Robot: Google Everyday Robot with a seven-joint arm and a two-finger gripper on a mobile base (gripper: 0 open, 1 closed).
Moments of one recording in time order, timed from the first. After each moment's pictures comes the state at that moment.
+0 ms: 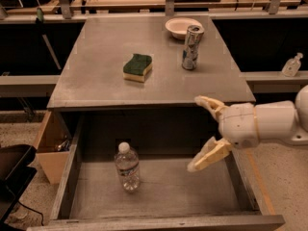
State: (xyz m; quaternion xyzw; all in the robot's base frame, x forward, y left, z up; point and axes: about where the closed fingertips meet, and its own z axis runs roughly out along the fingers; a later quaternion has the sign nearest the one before) arm 0.451 -0.099 0.825 -0.58 0.64 0.26 0.44
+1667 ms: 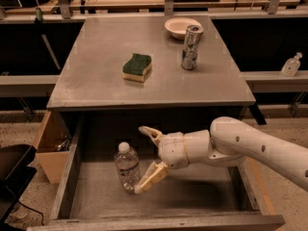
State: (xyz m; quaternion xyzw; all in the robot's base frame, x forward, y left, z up) arm 0.452 0.046 0.707 -0.59 0.57 0.38 0.43
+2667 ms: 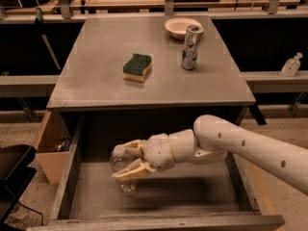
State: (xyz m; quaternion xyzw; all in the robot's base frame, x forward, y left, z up) arm 0.428 0.091 0.716 -0.61 0.50 0.45 0.42
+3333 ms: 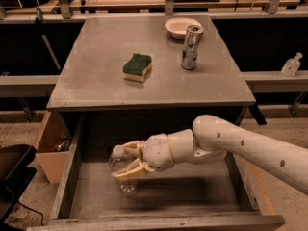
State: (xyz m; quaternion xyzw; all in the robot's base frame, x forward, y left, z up) arm 0.427 0.093 0.716 -0.61 0.50 0.45 0.42
